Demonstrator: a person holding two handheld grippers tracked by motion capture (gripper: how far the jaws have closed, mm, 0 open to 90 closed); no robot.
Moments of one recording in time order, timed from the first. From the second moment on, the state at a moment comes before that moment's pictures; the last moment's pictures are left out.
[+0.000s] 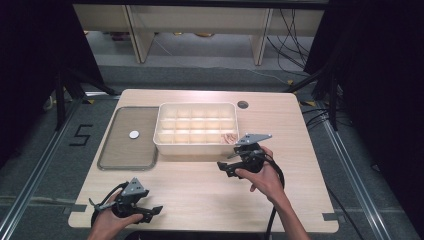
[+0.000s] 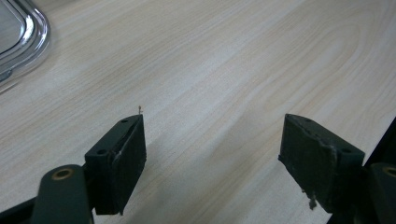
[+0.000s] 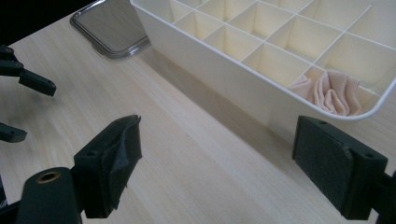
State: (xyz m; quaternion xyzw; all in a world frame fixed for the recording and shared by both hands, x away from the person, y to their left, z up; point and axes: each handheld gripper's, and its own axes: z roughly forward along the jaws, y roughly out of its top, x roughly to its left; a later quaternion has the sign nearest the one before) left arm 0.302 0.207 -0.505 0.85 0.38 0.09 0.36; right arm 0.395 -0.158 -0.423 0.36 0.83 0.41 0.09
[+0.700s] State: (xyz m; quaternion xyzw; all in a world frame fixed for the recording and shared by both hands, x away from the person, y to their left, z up) left arm 0.302 0.208 -0.504 0.85 0.38 0.09 0.36; right arm 0.376 -0.163 -0.440 0.36 0.83 0.40 0.09
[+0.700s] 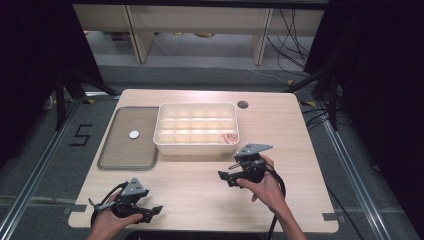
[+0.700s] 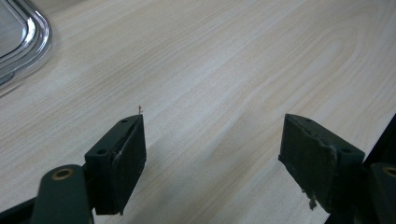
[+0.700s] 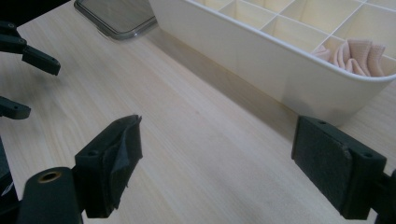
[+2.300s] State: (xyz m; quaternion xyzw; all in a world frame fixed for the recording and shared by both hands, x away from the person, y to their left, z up) left arm 0.302 0.207 -0.504 0.85 0.37 0.09 0.36; right arm 0.330 -0.179 -0.491 0.38 0.84 0.38 0.07
